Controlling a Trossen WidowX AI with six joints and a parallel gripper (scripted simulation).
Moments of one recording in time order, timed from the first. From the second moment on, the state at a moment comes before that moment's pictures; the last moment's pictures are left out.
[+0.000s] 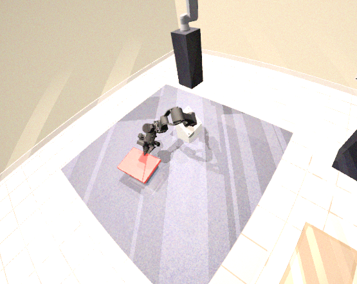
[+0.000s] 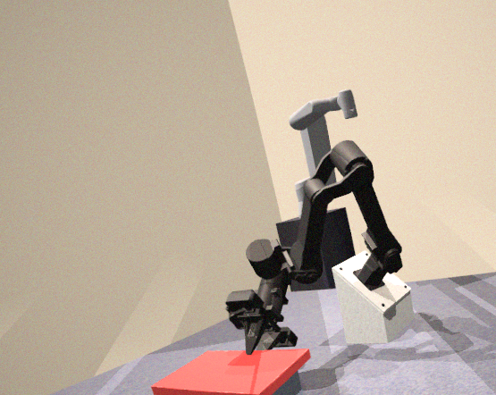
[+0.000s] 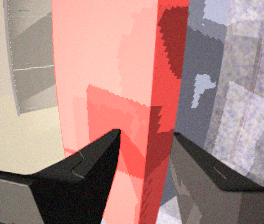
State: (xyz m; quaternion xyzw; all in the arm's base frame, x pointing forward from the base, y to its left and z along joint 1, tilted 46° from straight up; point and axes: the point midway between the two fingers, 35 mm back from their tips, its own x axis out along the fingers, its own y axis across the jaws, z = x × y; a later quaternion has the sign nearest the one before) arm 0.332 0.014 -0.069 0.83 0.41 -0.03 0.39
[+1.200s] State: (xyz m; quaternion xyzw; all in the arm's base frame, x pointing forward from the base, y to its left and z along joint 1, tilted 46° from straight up) arm 0.332 0.007 -0.064 0.83 0.40 -0.03 0.39
